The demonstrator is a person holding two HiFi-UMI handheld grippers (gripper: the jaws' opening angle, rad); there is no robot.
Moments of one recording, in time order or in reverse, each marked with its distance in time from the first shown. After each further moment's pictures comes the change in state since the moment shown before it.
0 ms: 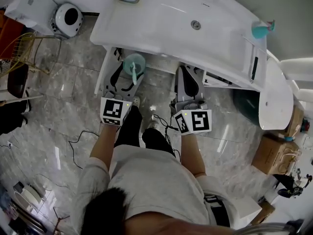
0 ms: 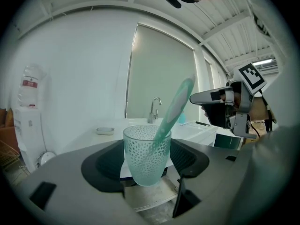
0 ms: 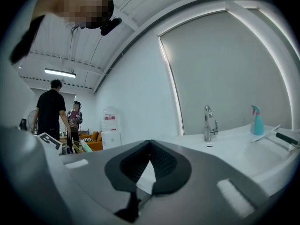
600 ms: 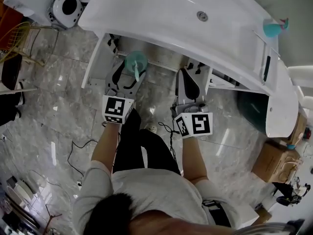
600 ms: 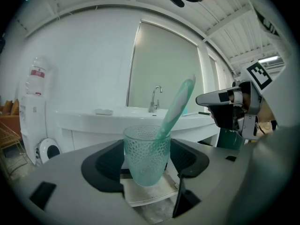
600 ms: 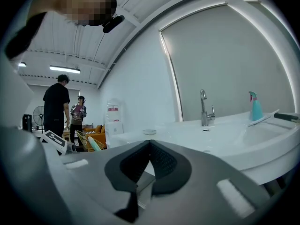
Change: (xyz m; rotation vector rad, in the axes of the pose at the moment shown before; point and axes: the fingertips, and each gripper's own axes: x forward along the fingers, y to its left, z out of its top) left arm 0.027 -0.029 -0.104 -0.039 0.002 0.058; right arm -0.030 -0.029 -0.104 -0.029 0.049 0.047
